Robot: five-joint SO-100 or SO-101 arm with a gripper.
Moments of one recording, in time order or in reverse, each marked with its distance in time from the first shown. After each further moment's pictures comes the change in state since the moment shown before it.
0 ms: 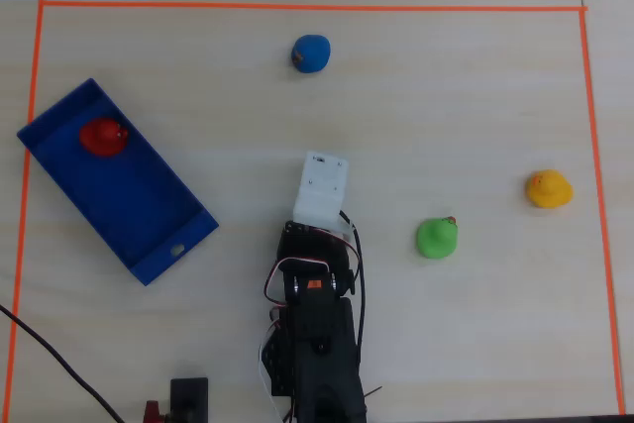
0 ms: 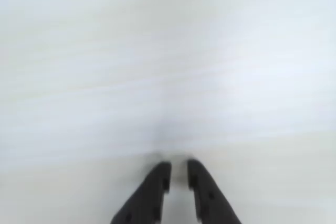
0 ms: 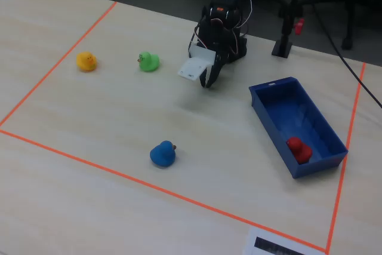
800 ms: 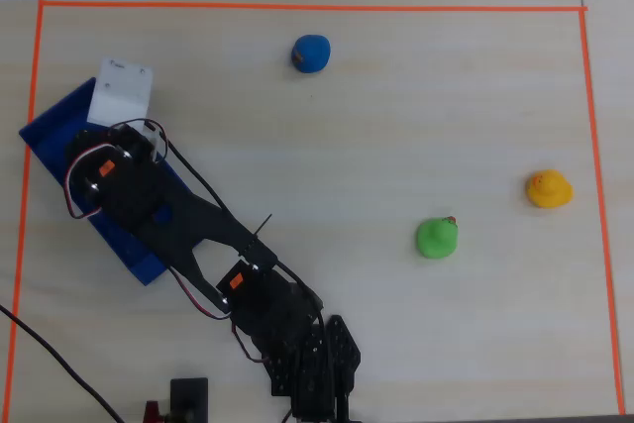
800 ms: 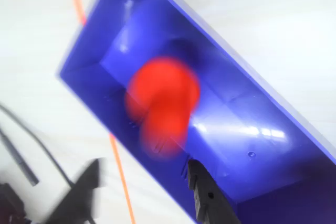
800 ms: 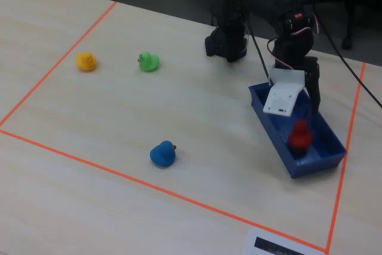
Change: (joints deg) arm -44.1 -102.3 -109.0 9.5 42.0
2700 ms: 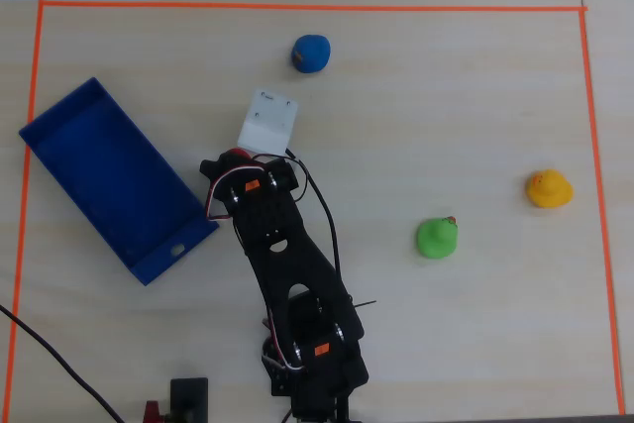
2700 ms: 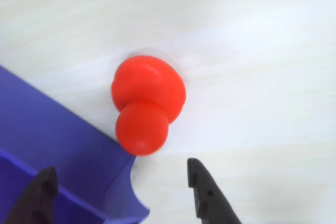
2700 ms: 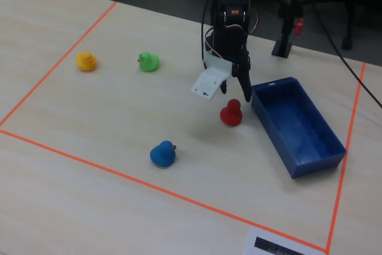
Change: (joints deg) arm 25.7 37.2 56.4 -10.0 -19.3
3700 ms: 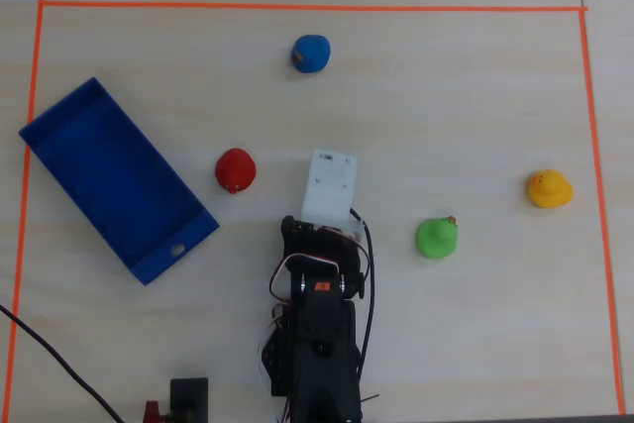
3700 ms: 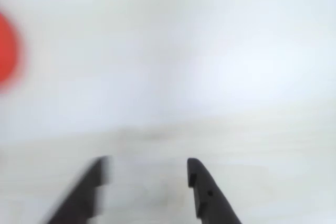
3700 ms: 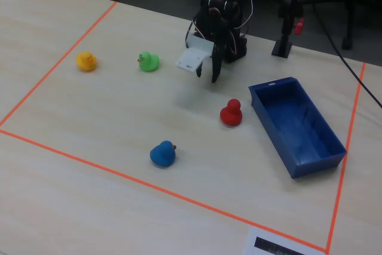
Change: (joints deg) arm 24.4 57.7 37.2 8.4 -29.9
